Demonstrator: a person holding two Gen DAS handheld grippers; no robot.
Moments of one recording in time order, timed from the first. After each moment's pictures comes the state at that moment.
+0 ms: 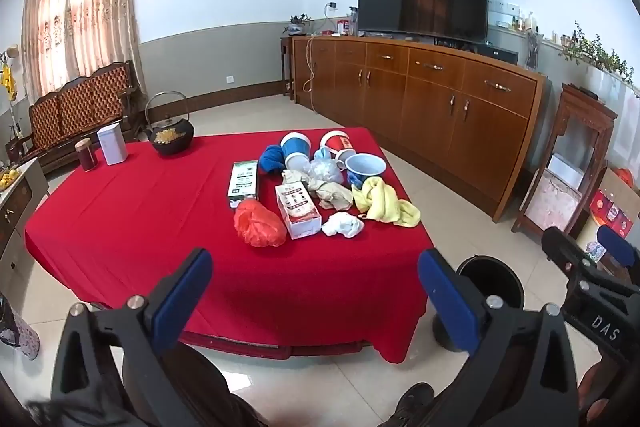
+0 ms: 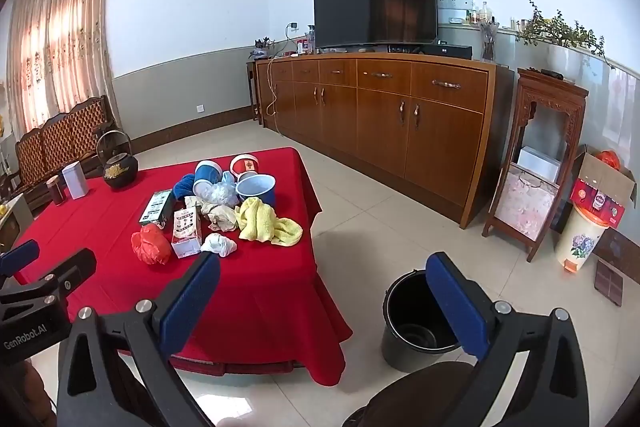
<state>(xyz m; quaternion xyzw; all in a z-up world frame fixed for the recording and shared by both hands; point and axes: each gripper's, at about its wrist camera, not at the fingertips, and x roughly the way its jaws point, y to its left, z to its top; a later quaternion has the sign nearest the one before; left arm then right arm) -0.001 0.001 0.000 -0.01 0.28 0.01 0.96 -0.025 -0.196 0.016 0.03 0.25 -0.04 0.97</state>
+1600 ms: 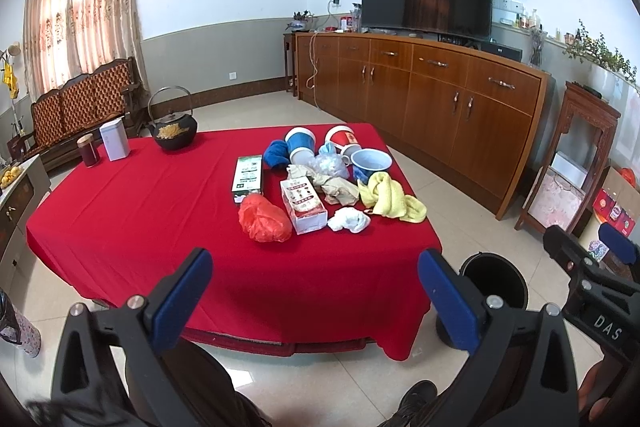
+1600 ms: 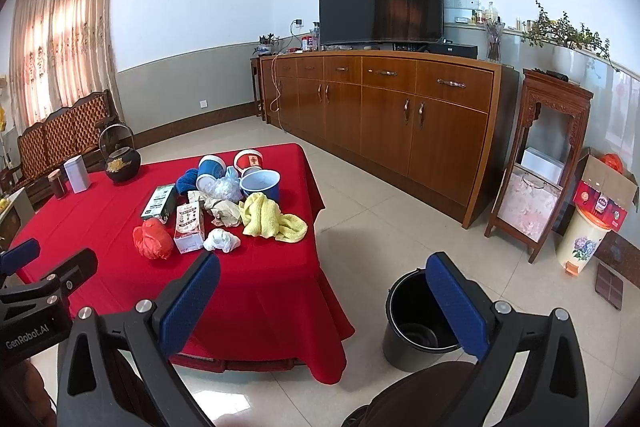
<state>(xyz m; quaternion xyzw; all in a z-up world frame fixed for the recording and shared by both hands) 0.000 0.010 -0.002 -0.01 0.29 0.01 0.96 -0.021 -0.189 0.013 0.02 0.25 -0.04 0.97</state>
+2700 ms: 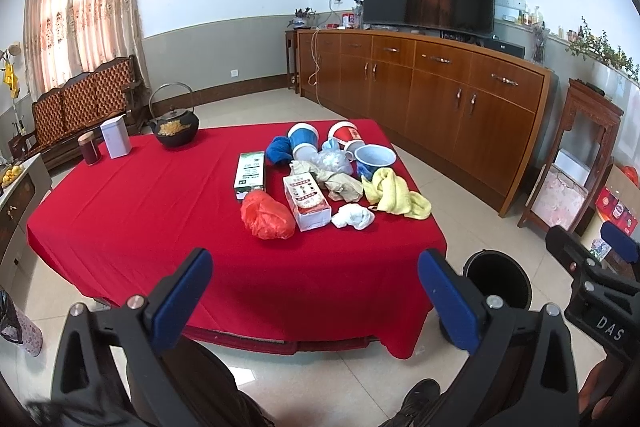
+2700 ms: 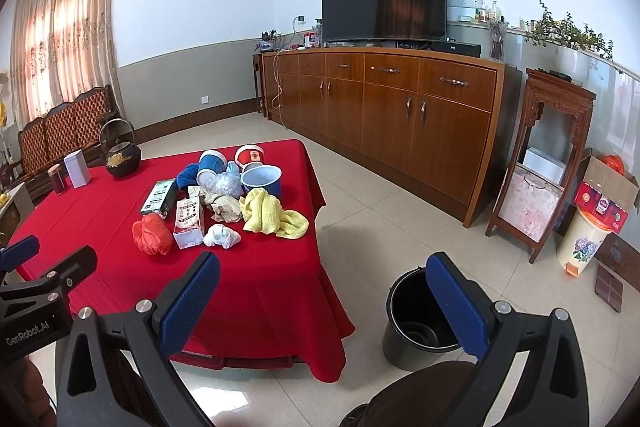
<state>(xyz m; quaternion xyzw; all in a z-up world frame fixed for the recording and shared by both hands) 0.004 0.011 -0.010 0.00 0.29 0.02 0.96 -0.019 -0.187 0.006 0.02 0.26 -0.03 0.97</state>
